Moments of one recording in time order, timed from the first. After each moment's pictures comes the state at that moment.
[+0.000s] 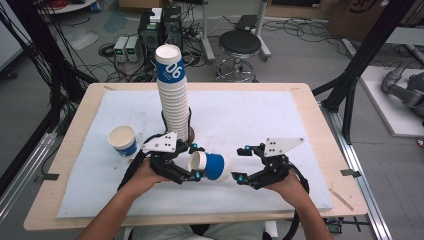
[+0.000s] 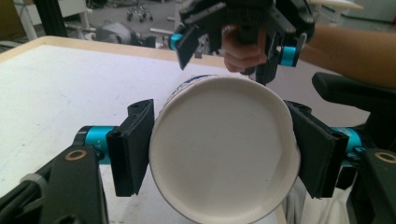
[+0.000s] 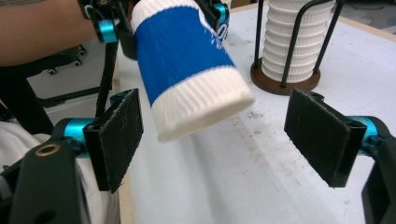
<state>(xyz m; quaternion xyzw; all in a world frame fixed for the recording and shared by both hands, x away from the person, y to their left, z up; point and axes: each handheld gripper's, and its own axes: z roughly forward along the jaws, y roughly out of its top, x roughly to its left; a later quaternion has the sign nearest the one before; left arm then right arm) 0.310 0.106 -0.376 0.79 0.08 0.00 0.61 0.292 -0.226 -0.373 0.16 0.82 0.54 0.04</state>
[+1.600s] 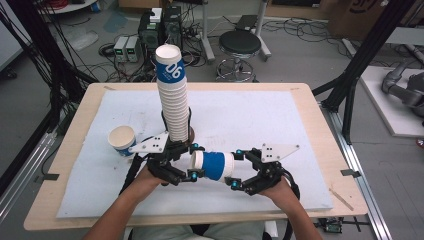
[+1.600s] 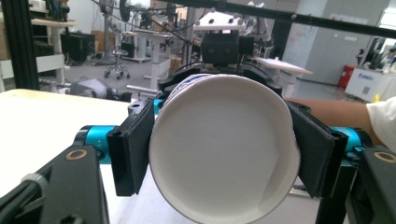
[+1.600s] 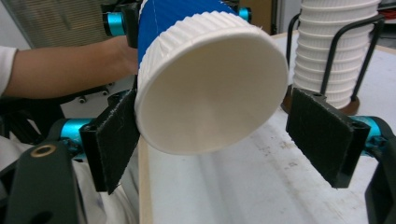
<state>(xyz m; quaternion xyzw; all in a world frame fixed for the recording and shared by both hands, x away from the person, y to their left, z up) 0.307 0.108 -0.386 0.70 0.06 -0.05 0.71 0.286 -0.211 -0.388 0.14 0.78 0.61 0.00</state>
